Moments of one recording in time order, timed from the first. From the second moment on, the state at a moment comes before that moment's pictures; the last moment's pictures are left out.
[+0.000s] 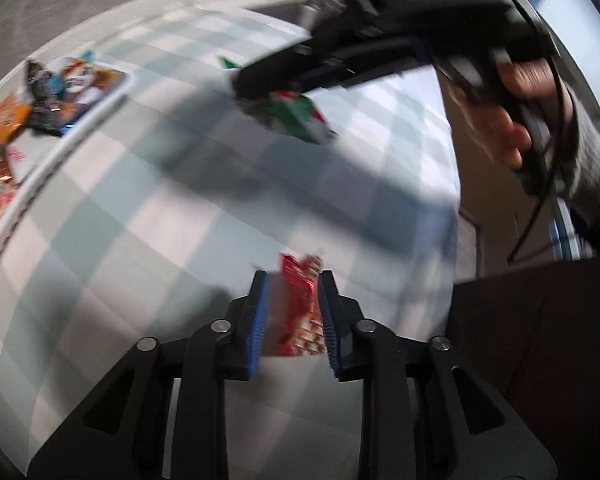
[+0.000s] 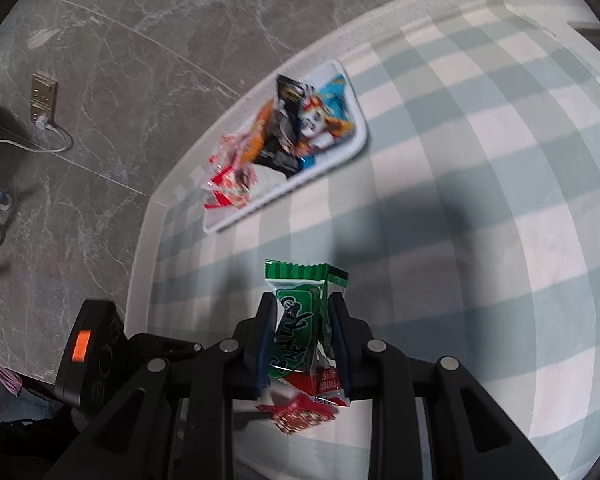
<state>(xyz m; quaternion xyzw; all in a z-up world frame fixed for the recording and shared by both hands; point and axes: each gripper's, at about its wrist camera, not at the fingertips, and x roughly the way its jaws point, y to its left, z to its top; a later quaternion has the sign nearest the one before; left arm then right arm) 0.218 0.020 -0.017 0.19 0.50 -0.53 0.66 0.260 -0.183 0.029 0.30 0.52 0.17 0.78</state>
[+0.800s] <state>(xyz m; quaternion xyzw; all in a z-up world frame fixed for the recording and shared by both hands) 0.207 0.002 -0.050 0.22 0.50 -0.47 0.69 0.253 -0.189 0.008 0.31 0.53 0.16 0.77</state>
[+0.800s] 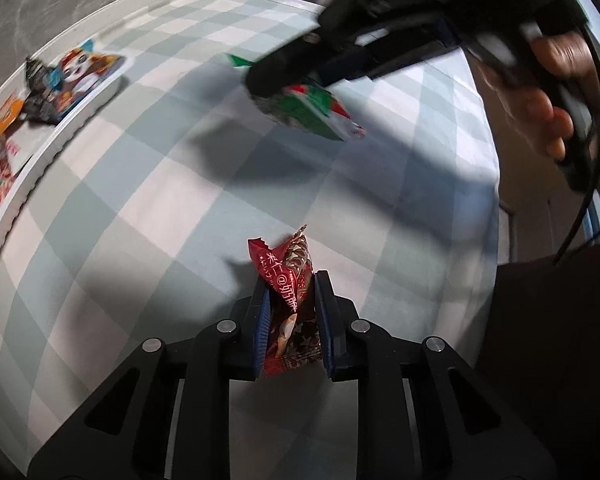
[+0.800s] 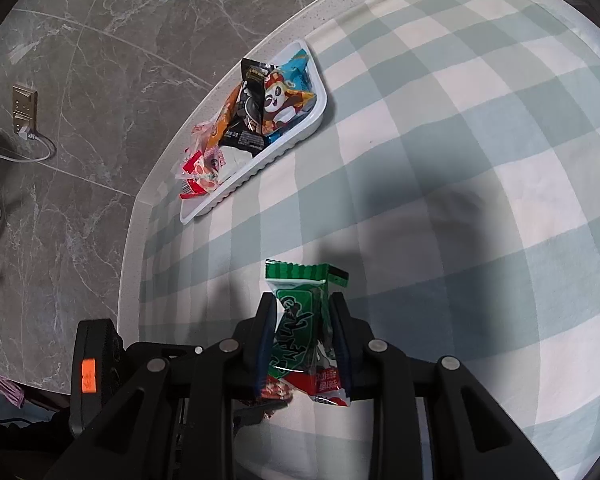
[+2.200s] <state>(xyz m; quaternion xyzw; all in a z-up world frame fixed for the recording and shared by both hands) 0.449 0.118 0.051 -0.01 0.47 -0.34 0.81 0.422 -0.115 0.063 0.26 0.51 0.25 0.78</state>
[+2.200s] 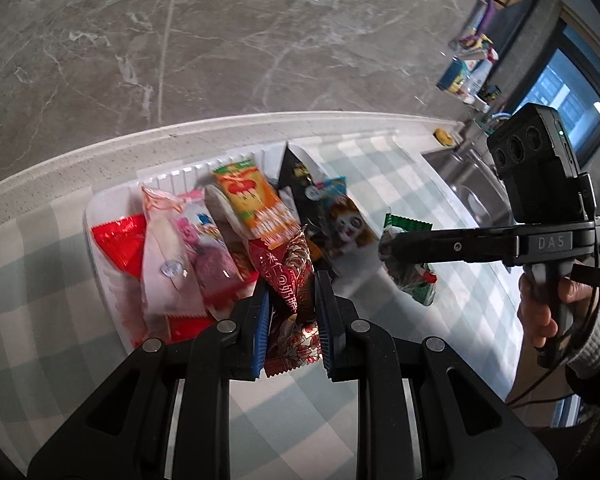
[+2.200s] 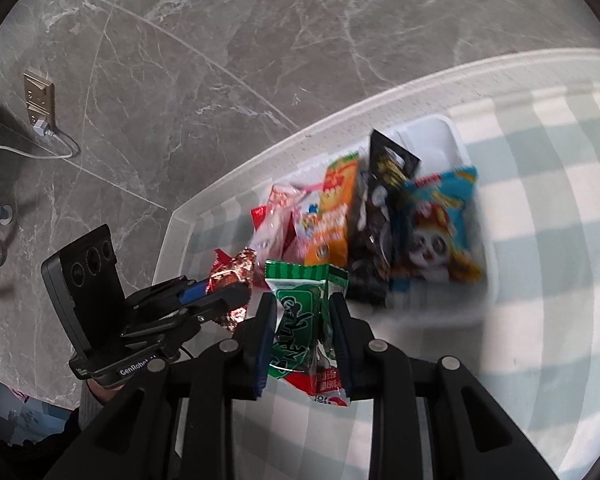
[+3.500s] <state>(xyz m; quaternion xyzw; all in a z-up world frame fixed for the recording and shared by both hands) 0.515 0.109 0.008 -0.01 0.48 -0.28 0.83 0.519 -0.084 0.029 0.21 0.53 0.23 0.79</state>
